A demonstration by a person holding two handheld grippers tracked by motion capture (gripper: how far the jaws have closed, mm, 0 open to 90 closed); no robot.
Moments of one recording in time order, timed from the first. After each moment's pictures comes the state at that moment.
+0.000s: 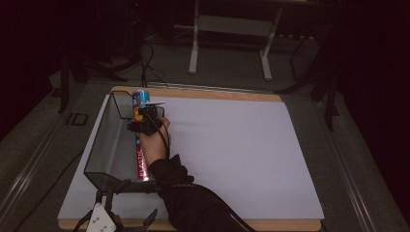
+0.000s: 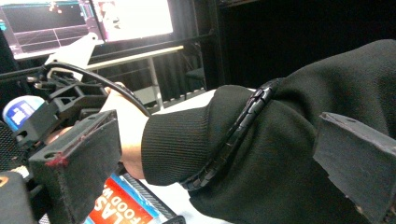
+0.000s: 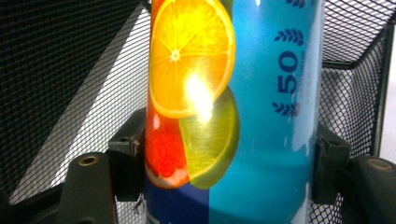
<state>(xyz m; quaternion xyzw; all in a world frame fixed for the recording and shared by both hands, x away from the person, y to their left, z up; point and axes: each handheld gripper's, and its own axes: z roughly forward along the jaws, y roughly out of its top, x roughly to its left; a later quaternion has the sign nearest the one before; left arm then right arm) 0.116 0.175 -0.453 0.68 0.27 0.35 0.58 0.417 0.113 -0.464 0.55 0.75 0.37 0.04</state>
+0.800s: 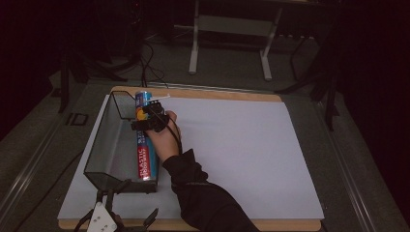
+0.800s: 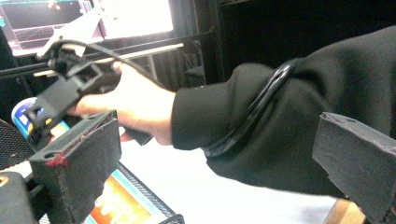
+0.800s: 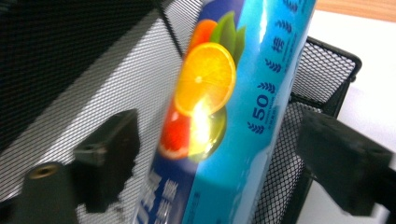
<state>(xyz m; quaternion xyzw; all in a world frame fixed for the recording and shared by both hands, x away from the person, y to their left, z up) 0.117 0.173 -0.453 0.68 0.28 0.34 0.58 0.418 0.087 -0.441 0.45 0.80 0.39 0.07</state>
